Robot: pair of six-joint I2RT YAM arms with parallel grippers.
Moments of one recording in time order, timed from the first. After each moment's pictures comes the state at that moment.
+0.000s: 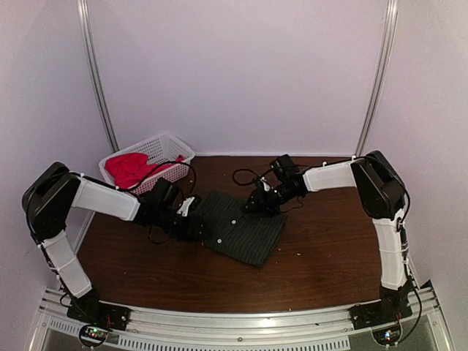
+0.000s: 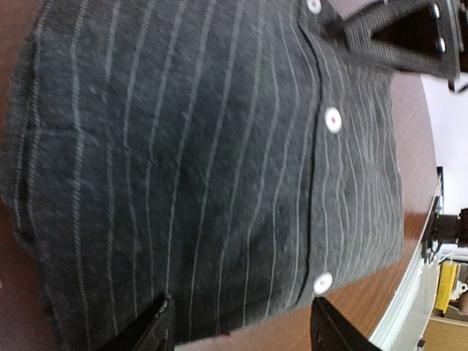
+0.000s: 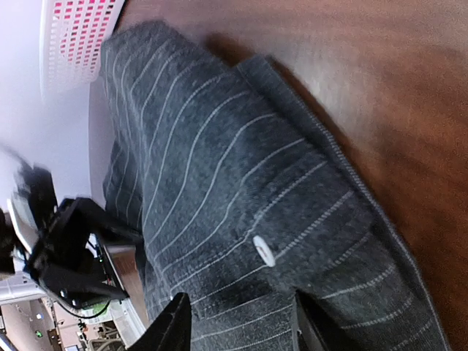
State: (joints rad) left arm -0.60 1.80 0.88 0.02 0.51 -0.50; right arm 0.55 2.19 1.48 -0.22 -0.69 0.63
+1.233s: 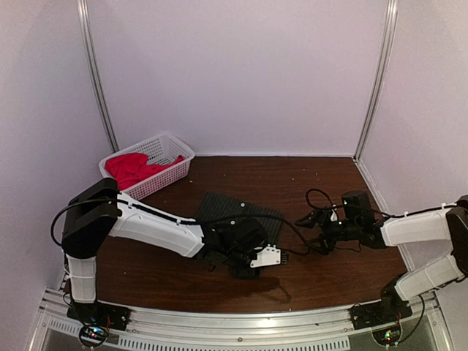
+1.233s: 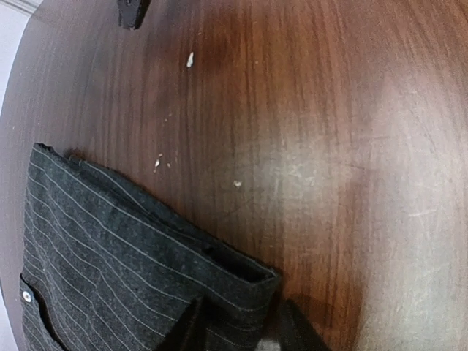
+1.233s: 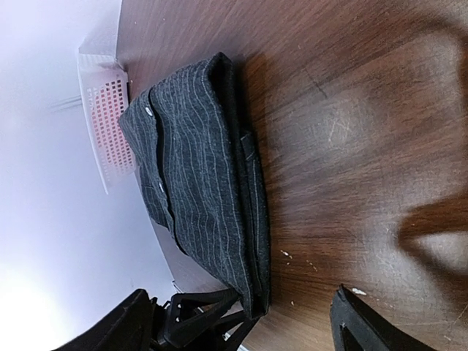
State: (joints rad) left arm -1.23 2.02 1.25 -0.18 -0.13 0.53; right arm 0.44 1.31 0.42 0.23 -0.51 1.28
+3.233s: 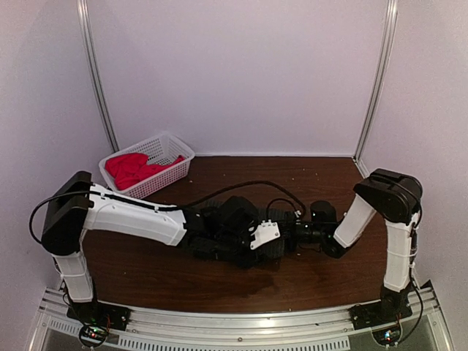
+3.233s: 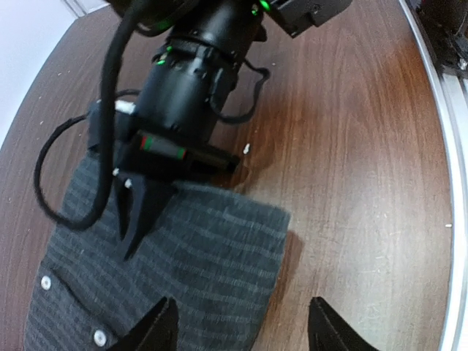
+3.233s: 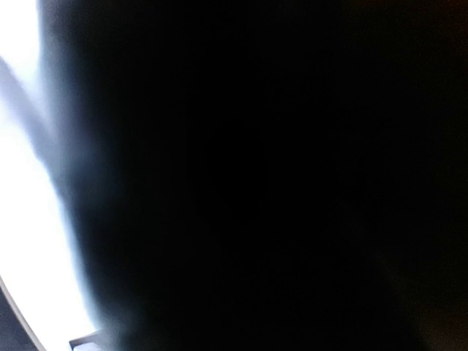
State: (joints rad) left arm -1.19 1.89 1.23 -0.09 0.02 0.31; right arm 0.58 2.07 0.59 1.19 -0.62 1.65
